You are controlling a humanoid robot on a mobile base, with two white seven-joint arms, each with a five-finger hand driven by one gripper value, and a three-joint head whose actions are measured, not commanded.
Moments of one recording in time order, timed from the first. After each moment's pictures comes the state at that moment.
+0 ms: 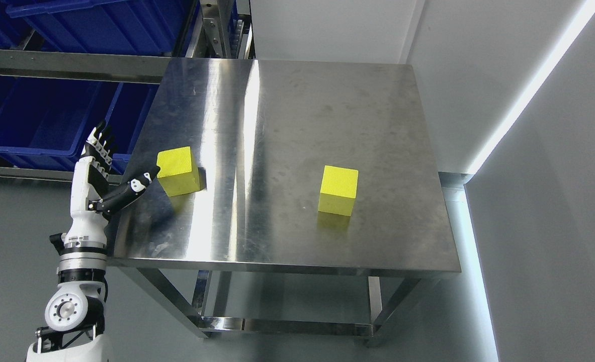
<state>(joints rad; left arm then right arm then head) -0.15 0.00 0.22 -1.66 0.00 -0.09 -0.12 0.05 0.00 0.00 0.00 0.00 -0.01 0.00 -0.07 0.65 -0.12</state>
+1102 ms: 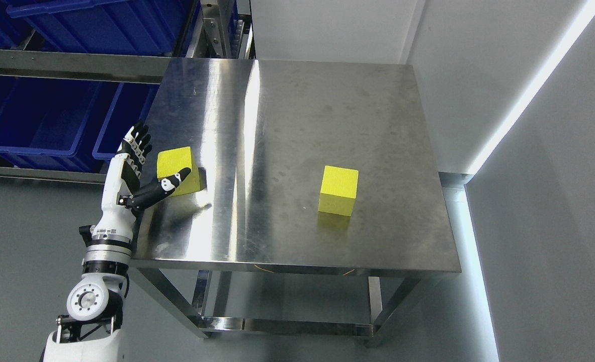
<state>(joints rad) -0.17 0.00 0.13 -1.67 0.00 0.00 -0.13 0.05 0.00 0.00 0.00 0.00 -0.01 0.00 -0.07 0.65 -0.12</state>
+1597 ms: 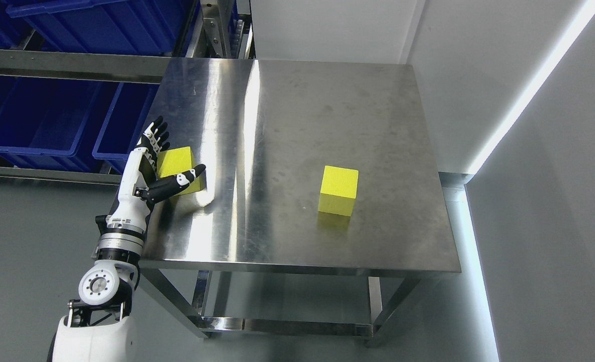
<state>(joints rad) -0.22 0.00 0.10 -1.61 0.00 0.06 -0.16 0.05 0.00 0.00 0.00 0.00 -0.01 0.00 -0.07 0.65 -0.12</state>
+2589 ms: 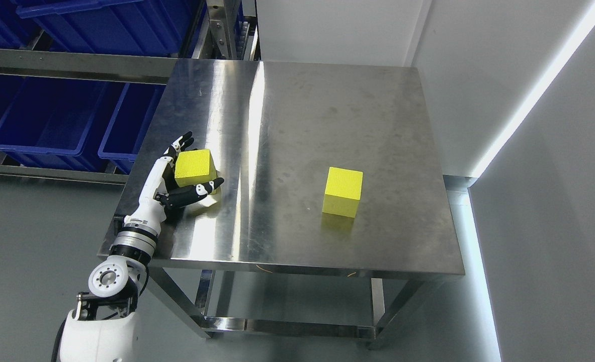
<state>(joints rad) -0.23 0.00 0.08 -1.56 -0.06 0.13 -0.27 0.05 0.00 0.00 0.00 0.00 -0.01 0.00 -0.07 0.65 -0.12</state>
